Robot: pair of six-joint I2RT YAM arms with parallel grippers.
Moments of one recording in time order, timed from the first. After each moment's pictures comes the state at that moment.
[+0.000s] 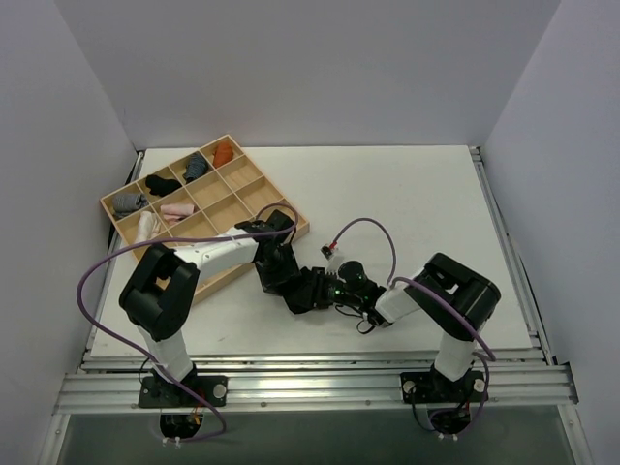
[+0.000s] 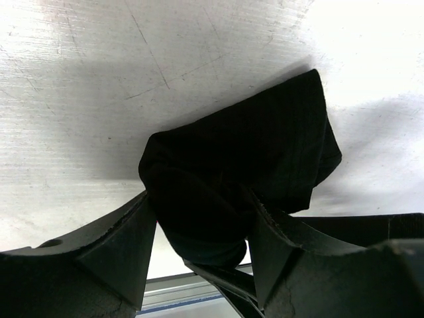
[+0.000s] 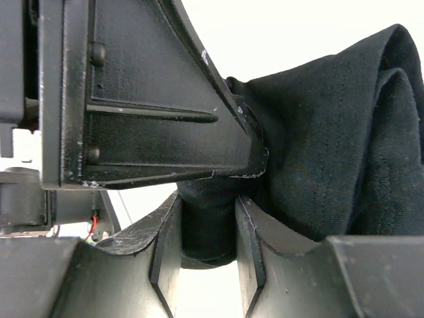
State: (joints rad) left arm -0.65 1.79 1.16 -0.68 0.09 -0.97; right arm 0.81 1.79 0.45 0.90 -0.33 0.86
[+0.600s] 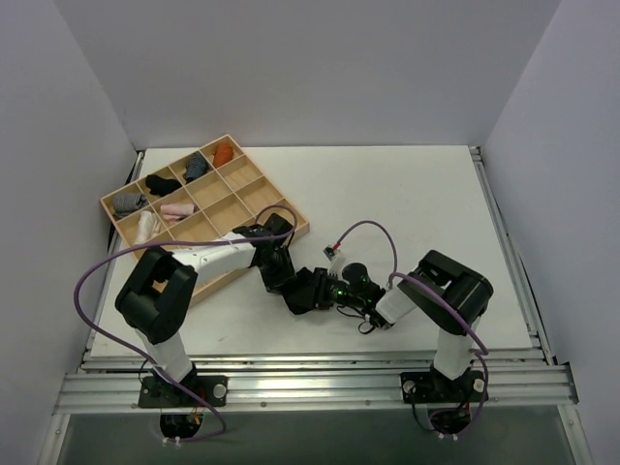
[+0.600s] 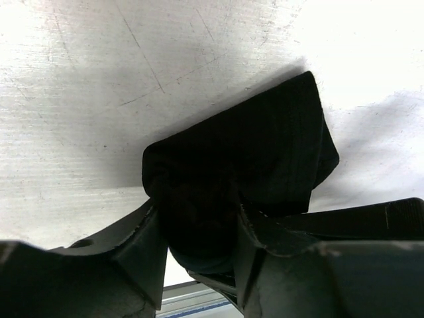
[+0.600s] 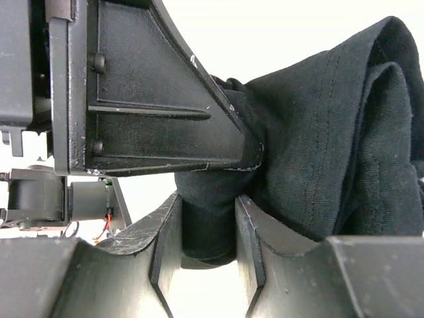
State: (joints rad) left arm -0.65 1.76 1.10 -0.59 0.09 -0.96; right arm 0.79 1.84 0.41 1.04 -0.38 0.92
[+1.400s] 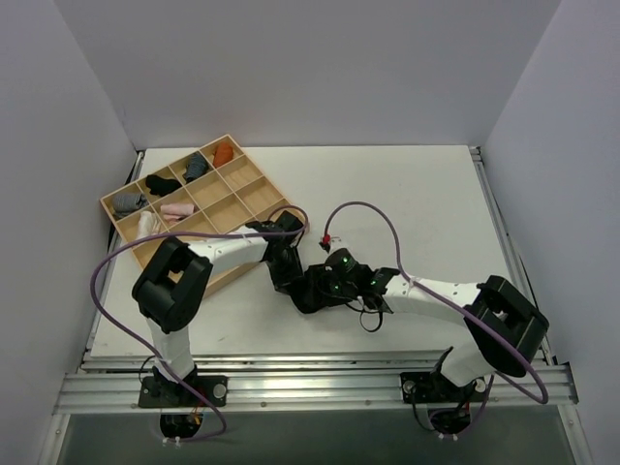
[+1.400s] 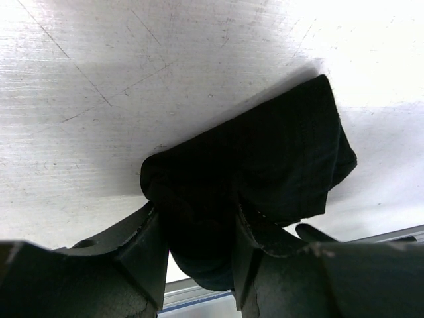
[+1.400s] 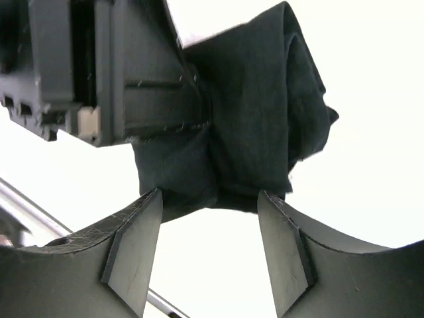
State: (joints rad) left arm -0.68 1.87 1.20 -0.64 0.14 -0.94; right arm 0.87 1.48 0.69 -0.05 -0.02 0.65
